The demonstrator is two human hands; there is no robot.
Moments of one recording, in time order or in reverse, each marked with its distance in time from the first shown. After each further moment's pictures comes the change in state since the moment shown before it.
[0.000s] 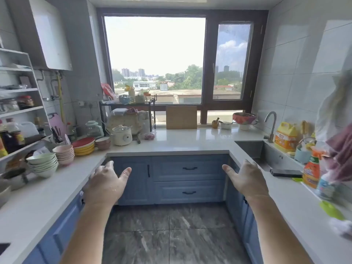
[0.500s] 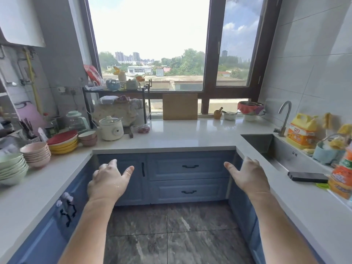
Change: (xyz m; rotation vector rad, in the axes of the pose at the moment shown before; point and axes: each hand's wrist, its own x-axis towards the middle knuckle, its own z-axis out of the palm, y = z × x) left_hand 0.185 0.034 0.124 0.048 -0.107 0.010; right_hand 0.161 -0.014 0.131 -0.030 -0.051 0.076
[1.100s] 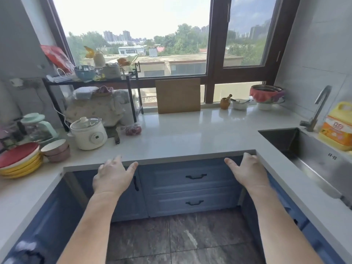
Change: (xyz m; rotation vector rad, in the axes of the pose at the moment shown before) left_hand 0.294 0.102 0.126 0.077 -0.097 0.044; right_hand 0.281 -0.035 0.182 -0.010 -0.077 0.092
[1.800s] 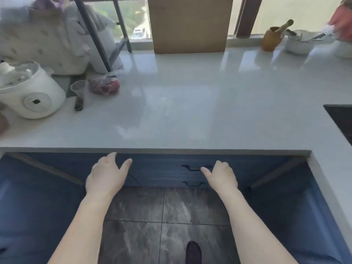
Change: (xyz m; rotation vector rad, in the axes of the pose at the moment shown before) left_hand 0.236 0.095 0.238 0.050 -0.230 -0.254; right_hand 0.264 0.041 0.304 -0.219 -0.607 0.029
